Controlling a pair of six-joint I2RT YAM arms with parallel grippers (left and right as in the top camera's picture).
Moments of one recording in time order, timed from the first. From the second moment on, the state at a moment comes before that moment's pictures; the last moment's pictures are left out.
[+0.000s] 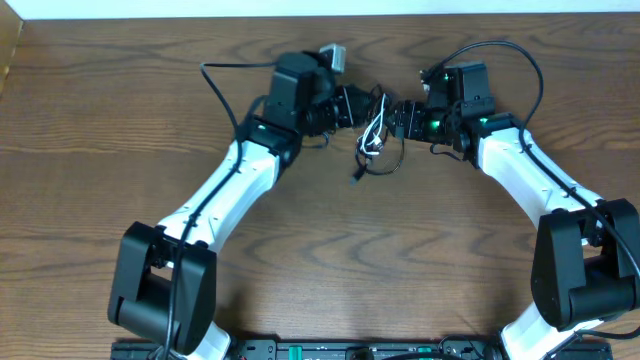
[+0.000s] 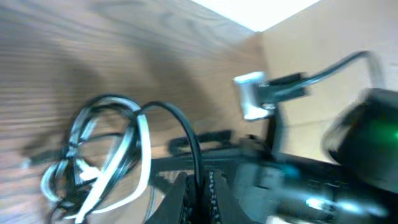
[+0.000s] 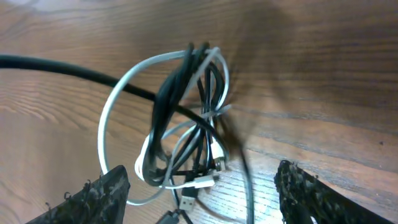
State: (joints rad) left arm -0.40 1.73 1.22 -0.01 0.58 -0.70; right arm 0.22 1.81 1.20 -0.28 -0.41 0.41
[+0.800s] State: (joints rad) left arm -0.31 1.73 1.22 0.44 0.93 -1.04; right arm 0.21 1.81 1.20 -0.09 -0.51 0.39
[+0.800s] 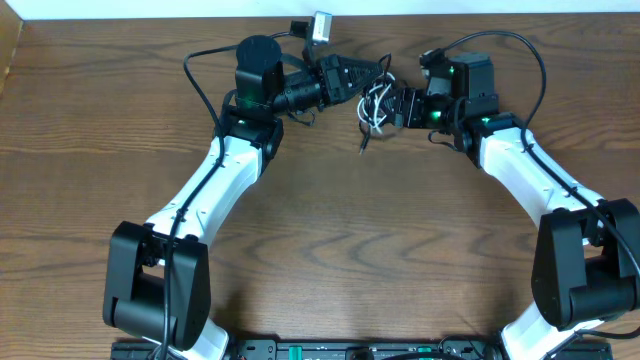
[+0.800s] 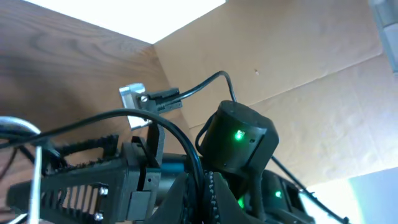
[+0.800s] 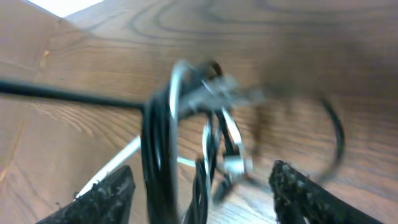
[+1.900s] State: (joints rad) left arm -0.30 1.49 1.22 -0.50 0.06 -0.54; right arm 0.12 1.84 1.20 -0.42 -0.23 0.36
